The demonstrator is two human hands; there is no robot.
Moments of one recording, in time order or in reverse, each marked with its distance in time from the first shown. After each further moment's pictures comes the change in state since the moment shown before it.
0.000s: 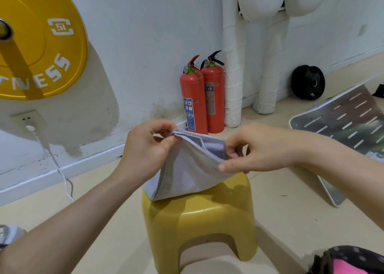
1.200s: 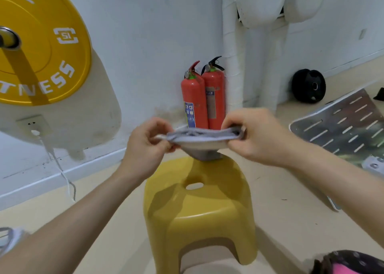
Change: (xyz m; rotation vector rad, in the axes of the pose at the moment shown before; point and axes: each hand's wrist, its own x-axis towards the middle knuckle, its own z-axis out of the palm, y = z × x) left_hand 0.009 -0.005 -0.001 -0.295 -0.036 -0.086; right_hand 0.012 0.011 0.004 0.020 0.662 -0.238
